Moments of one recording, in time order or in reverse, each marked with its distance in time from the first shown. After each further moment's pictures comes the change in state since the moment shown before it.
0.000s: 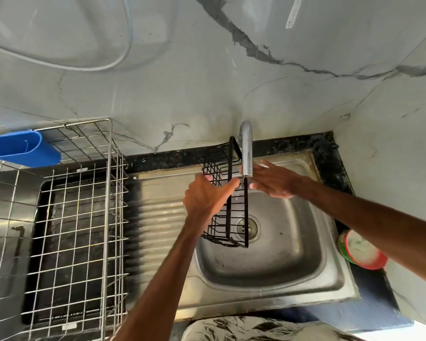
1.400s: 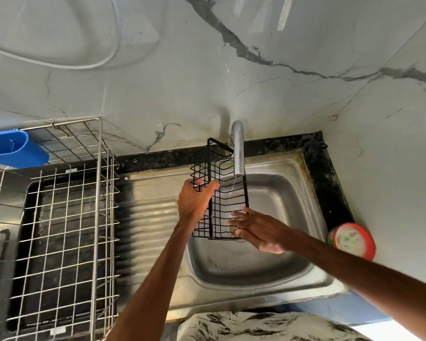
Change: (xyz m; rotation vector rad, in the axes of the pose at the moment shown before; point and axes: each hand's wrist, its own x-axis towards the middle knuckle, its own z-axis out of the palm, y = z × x) left_hand 0.020 -0.044 0.036 -0.392 -0.035 -0.059; right_hand -0.059 -0.114 0.058 0.186 0.182 -0.153
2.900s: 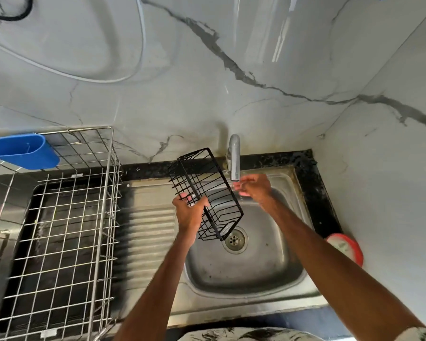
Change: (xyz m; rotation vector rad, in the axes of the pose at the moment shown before) left_hand -0.006 -0.031 0.010 -0.461 0.052 -0.048; right_hand 0.065 0.029 -0.084 1.215 0.644 0.936
